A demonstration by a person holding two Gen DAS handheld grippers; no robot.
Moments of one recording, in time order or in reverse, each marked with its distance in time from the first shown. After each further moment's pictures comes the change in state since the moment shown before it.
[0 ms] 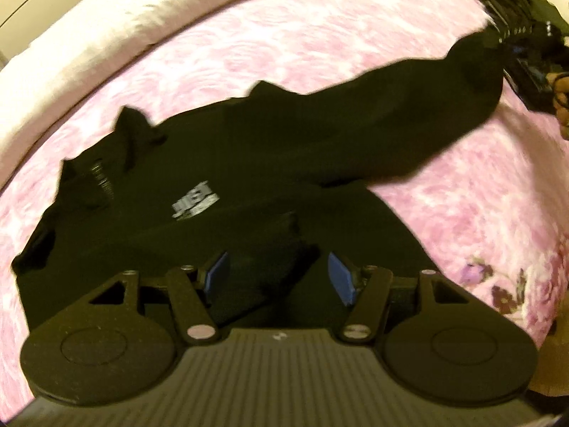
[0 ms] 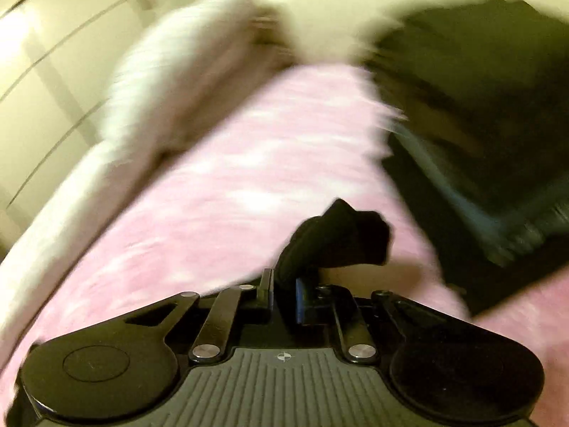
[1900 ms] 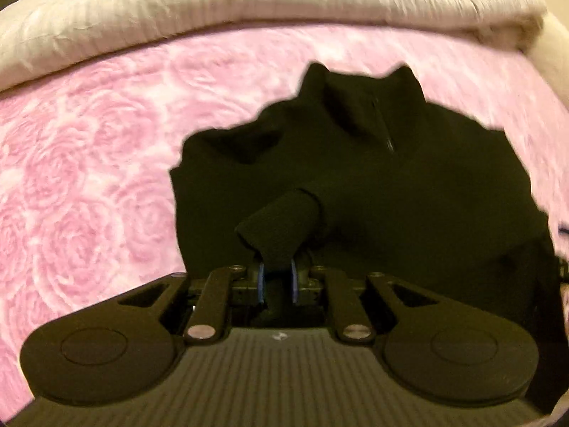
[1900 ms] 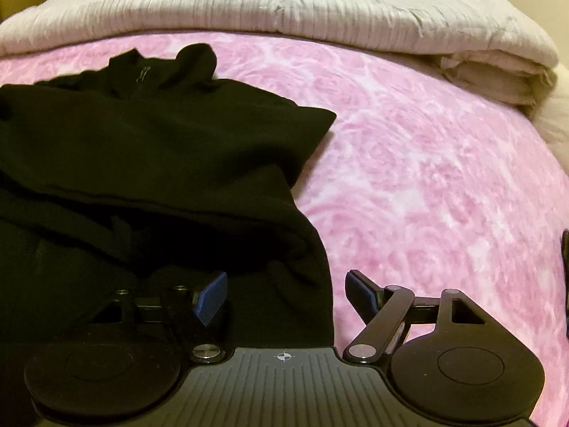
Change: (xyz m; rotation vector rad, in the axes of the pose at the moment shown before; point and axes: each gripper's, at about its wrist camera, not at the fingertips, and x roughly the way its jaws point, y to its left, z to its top) left arm 0.021 0.297 -0.126 -0.370 0.008 -0.008; right arm -0.004 0.248 -0.204 -0.821 0.294 0.013
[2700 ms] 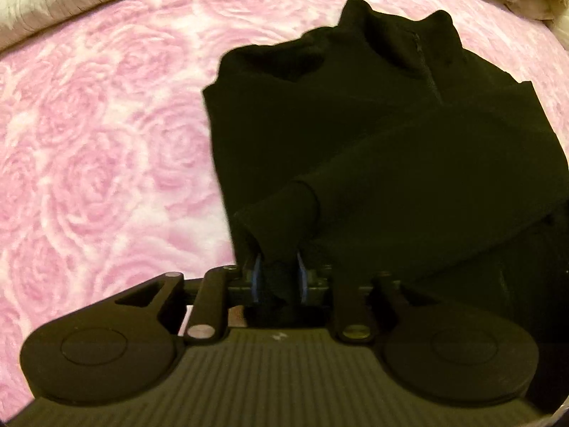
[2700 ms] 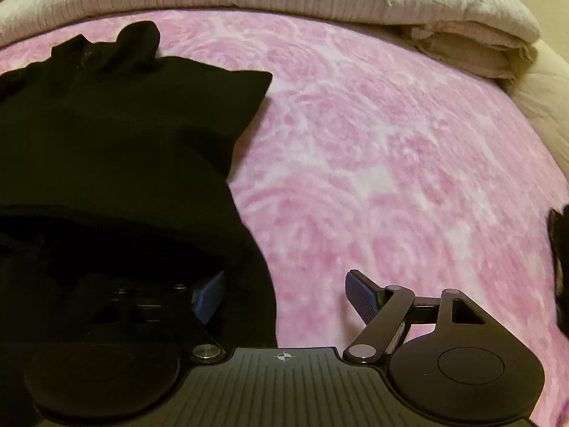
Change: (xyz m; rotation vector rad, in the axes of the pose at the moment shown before) left arm 0.019 0.033 -0.031 -0.046 0.117 0.059; right arm 0.029 -0.021 -0.011 0.087 0.108 -0.098
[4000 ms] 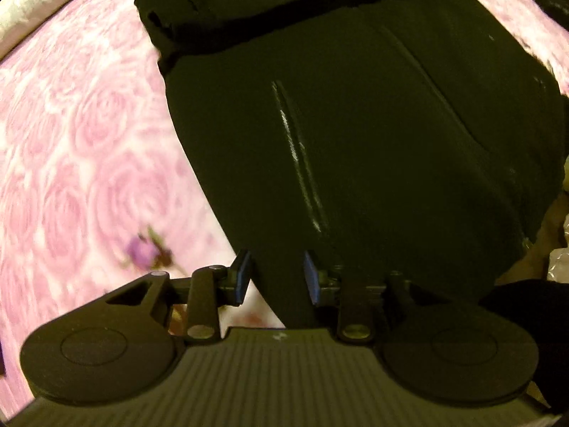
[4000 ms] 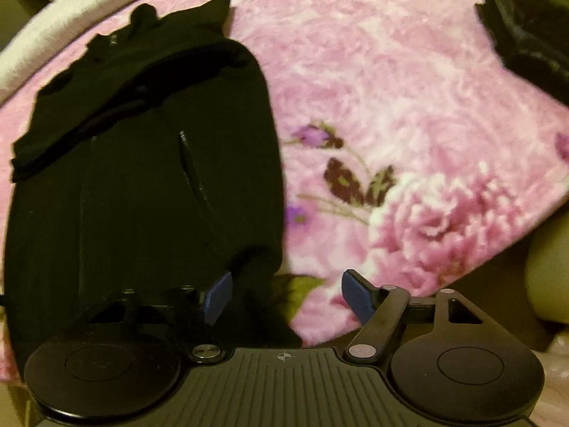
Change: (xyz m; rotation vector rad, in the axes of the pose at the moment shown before) left arm -0.092 -0.086 -0.265 0.292 0.077 0.029; right arm -0.161 -0.033 -0.186 0.349 0.218 0.259
